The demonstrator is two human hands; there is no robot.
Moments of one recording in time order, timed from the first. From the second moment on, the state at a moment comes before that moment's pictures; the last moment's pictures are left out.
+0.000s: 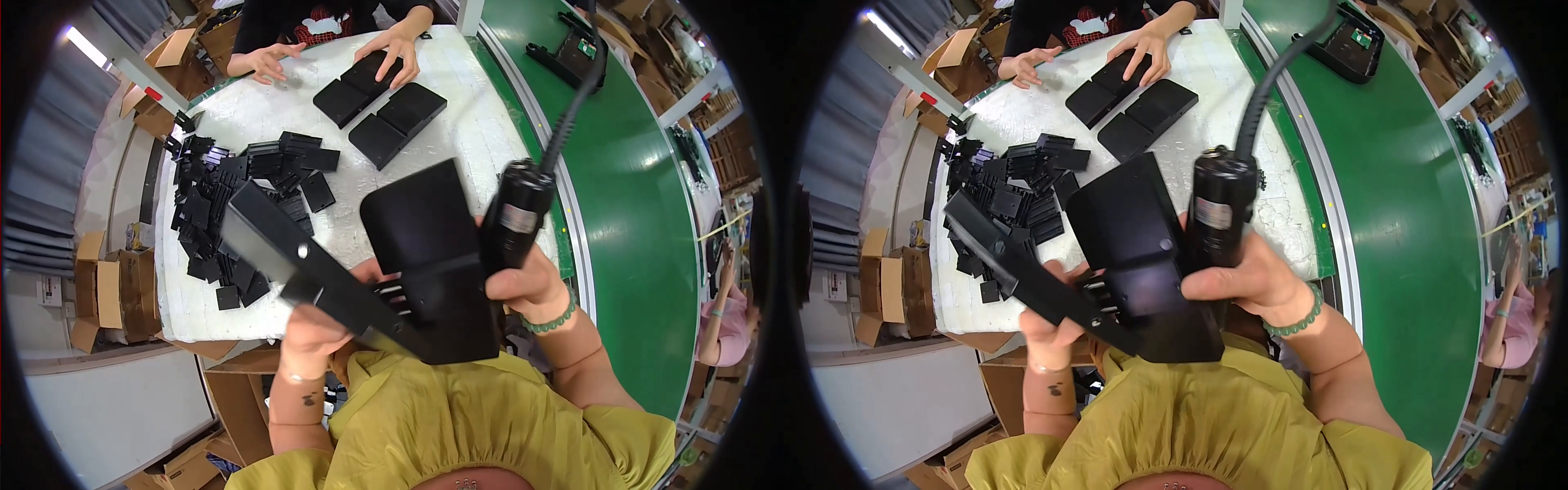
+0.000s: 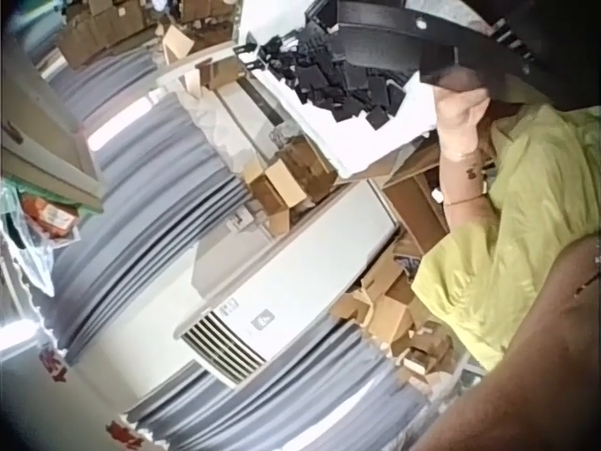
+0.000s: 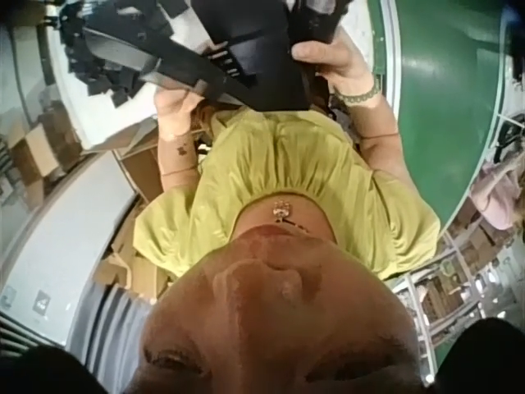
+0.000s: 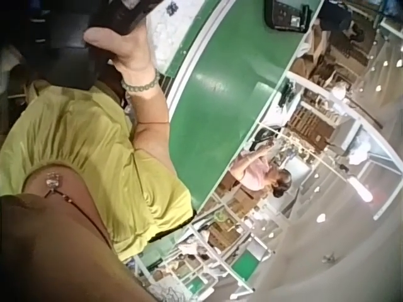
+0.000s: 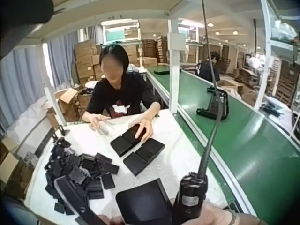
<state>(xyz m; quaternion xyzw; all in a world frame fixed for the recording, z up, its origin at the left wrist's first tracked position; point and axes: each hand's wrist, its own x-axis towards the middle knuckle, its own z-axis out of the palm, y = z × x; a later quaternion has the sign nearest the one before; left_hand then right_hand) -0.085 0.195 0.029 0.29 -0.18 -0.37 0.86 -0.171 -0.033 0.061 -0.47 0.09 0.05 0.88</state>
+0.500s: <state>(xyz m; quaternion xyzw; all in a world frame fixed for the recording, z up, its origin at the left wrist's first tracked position) -0.127 0.211 0.034 0.30 -0.08 -0.40 0.86 -0.143 -0.009 0.054 -0.49 -0.03 0.08 0.87</state>
